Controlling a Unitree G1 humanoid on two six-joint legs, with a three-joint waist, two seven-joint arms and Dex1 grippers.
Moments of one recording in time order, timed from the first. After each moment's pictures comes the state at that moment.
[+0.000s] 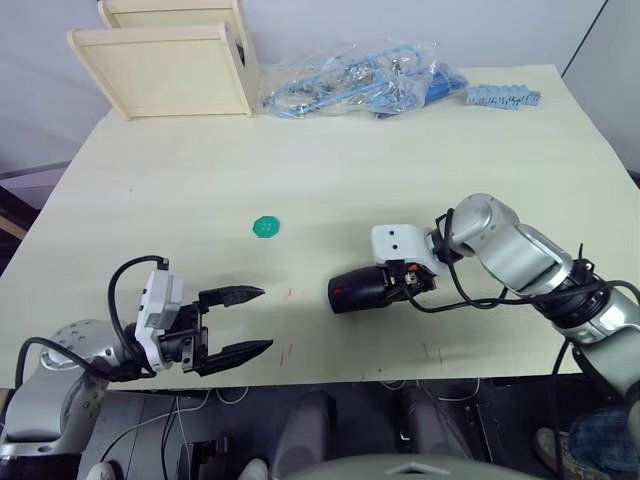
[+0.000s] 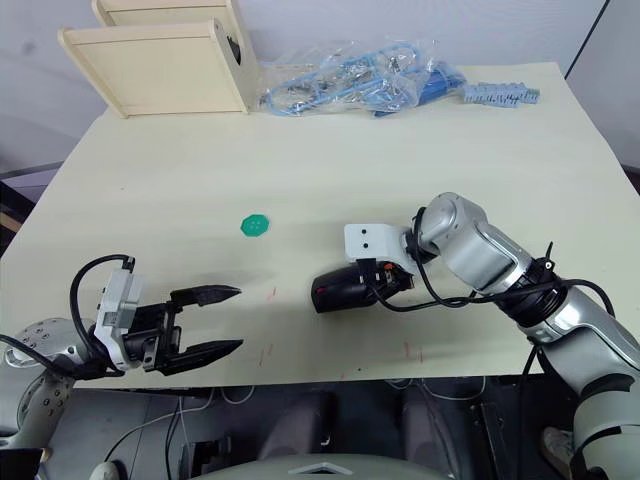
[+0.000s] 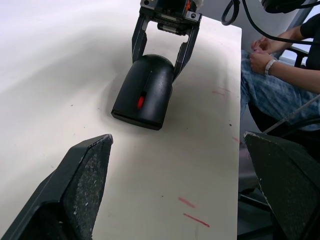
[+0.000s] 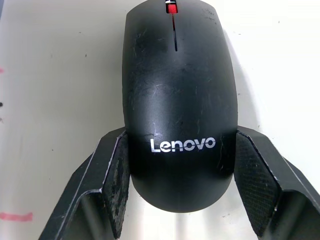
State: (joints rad) left arm 0.20 0.82 0.31 -0.26 -0.69 0.28 -1.33; right arm -0.88 -0.63 0.67 -0.15 0.03 0.78 1.28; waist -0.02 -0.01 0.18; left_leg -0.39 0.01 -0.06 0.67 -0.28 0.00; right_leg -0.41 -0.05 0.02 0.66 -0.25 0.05
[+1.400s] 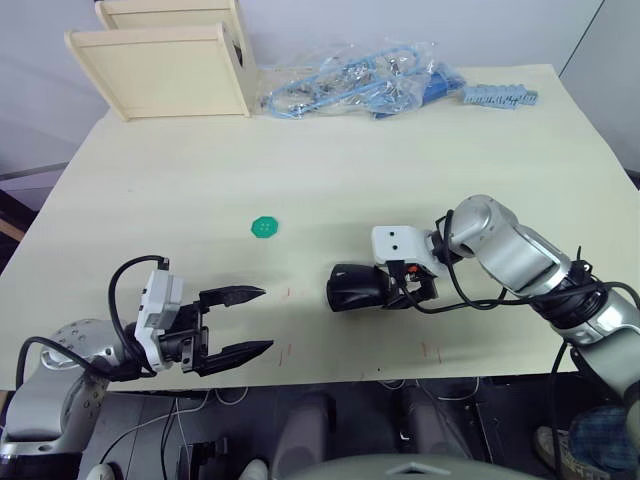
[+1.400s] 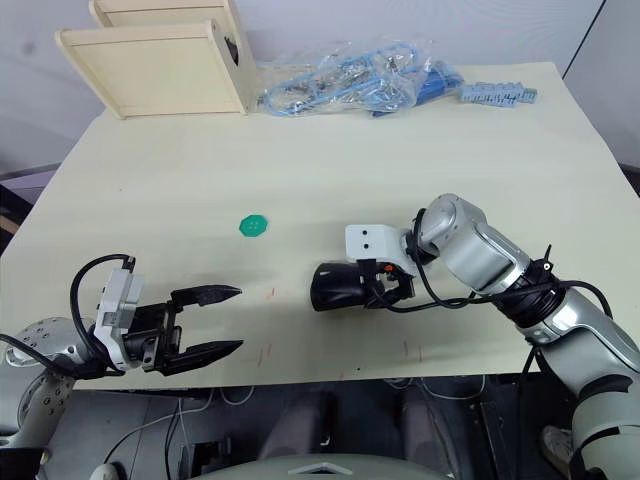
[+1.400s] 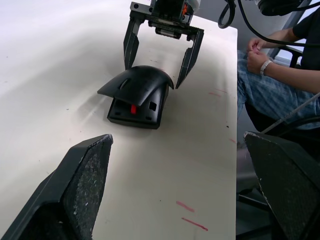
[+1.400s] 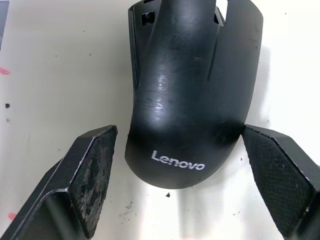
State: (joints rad) left arm 0.19 0.82 0.31 -0.26 -0.69 0.28 -1.35; right arm -0.87 -0.62 0.67 -0.15 0.03 0.76 1.28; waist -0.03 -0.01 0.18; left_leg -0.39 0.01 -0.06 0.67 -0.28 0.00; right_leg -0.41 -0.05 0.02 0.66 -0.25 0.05
